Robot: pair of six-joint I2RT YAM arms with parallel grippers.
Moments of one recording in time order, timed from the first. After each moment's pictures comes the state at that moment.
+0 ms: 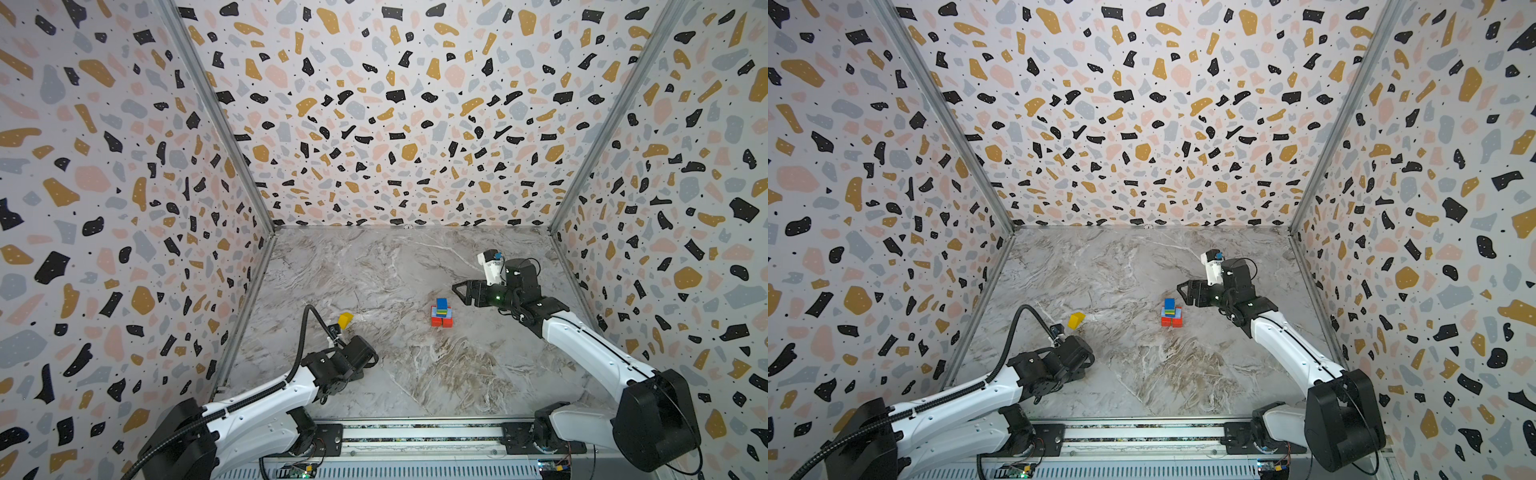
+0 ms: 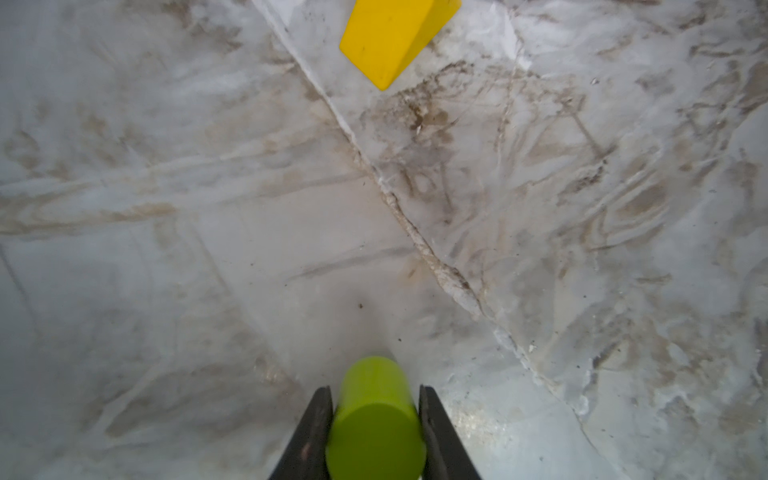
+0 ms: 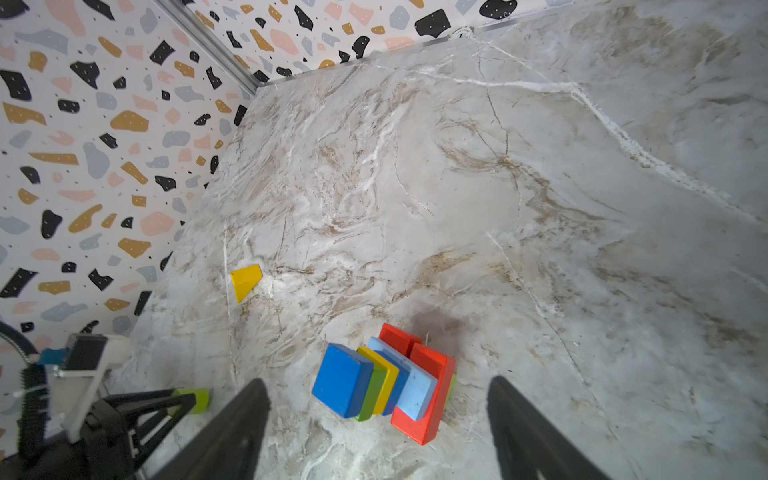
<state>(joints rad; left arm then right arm) -0.82 1.00 0.48 -0.70 -0.38 -1.01 0.35 1.26 0.84 -0.17 -0.40 0.34</state>
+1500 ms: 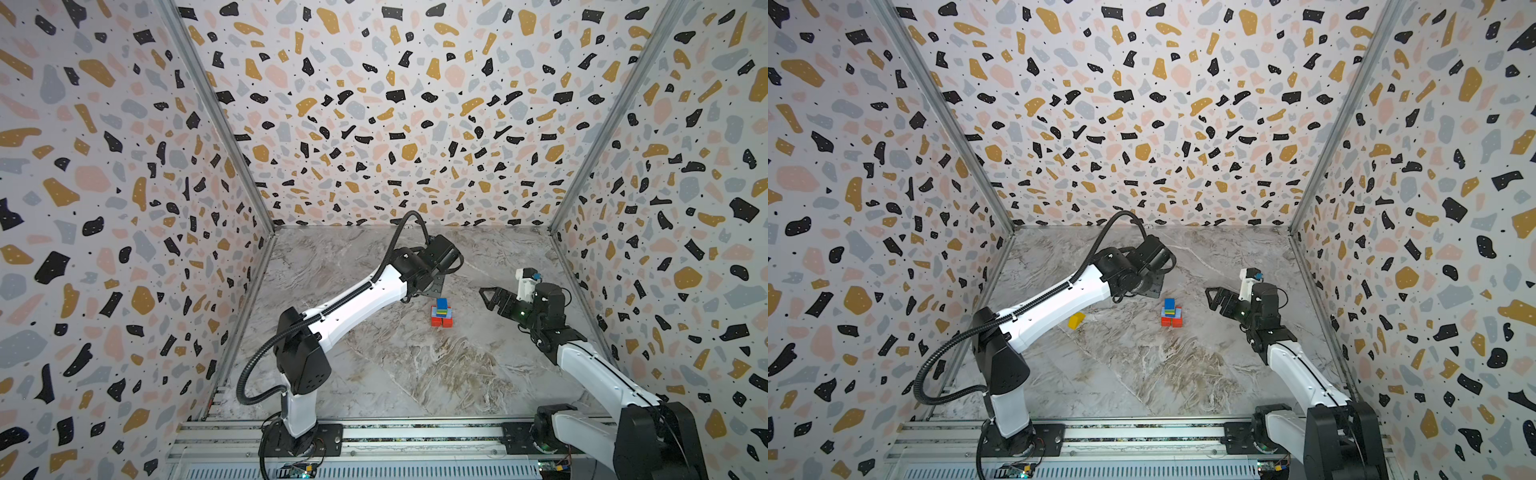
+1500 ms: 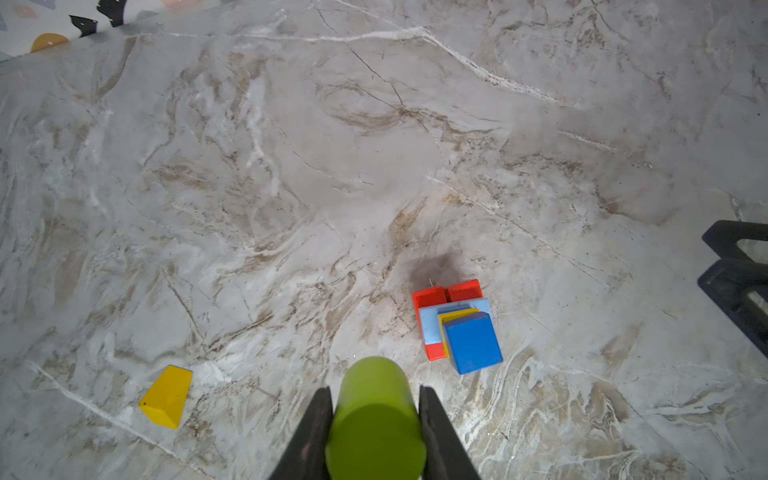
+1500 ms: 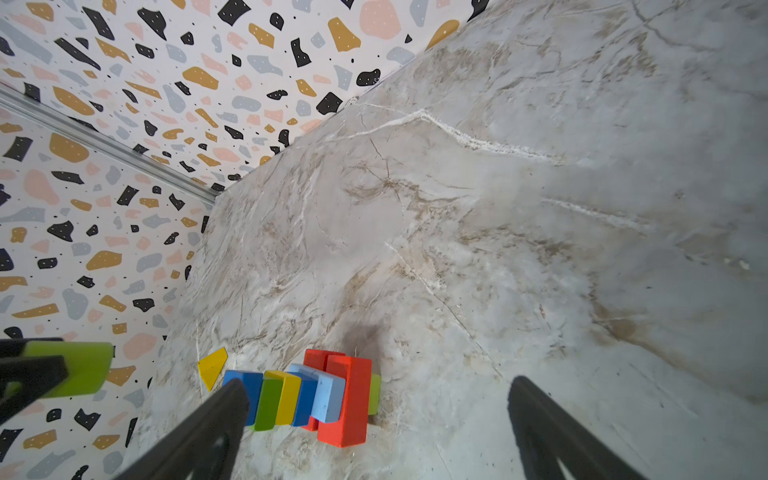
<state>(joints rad) -0.89 1.89 1.90 -1.08 -0.31 -0.50 0.12 1.10 0.52 0.11 -0.39 0.55</state>
